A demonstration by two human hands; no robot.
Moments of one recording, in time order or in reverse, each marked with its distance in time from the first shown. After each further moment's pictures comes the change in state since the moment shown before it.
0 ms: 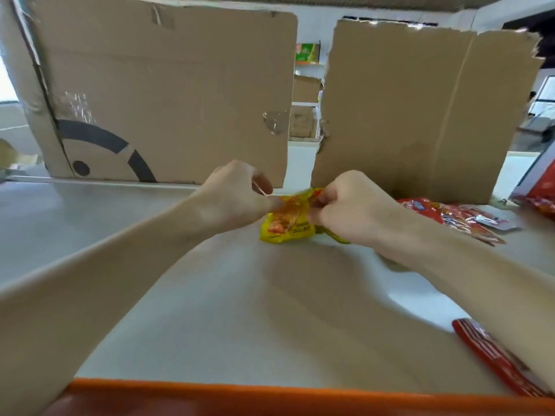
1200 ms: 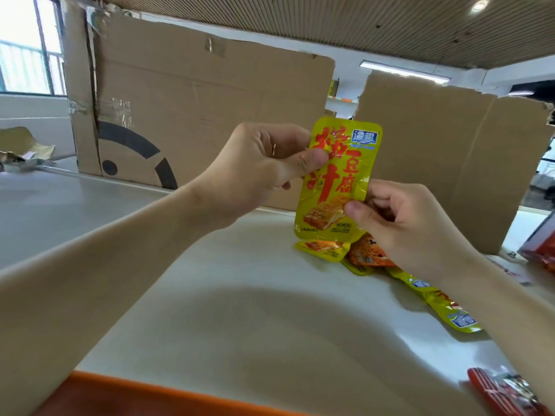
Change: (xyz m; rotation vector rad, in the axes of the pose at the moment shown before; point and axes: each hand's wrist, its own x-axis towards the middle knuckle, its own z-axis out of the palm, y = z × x) left_hand -0.015 0.021 -0.039 -0.784 0.119 0.416; right_hand -0.009 0.008 -0.029 0.146 0.155 -0.562
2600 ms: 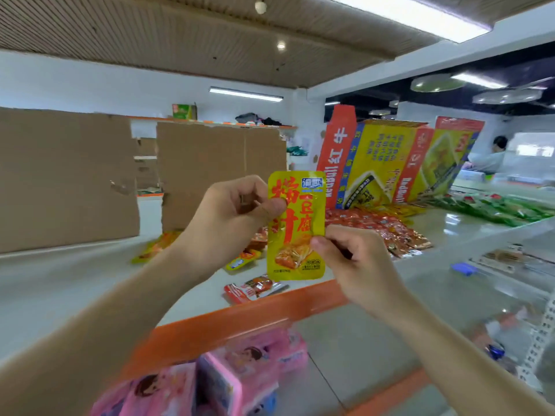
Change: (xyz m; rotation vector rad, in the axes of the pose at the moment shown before) left_hand -0.055 0.124 0.187 -0.240 -0.285 0.092; right_hand -0.207 -0.081 -0.135 -0.210 0.443 0.234
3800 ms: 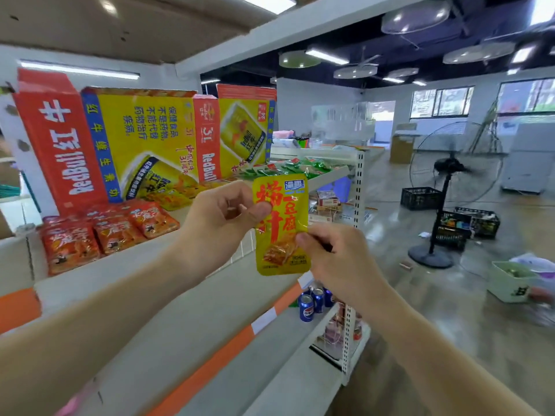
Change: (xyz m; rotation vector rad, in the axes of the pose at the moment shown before) left_hand 0.067 0.016 0.449 -0.126 -0.264 0.051; right_hand -0.161 0.169 -0.369 -0.237 0.208 0.460
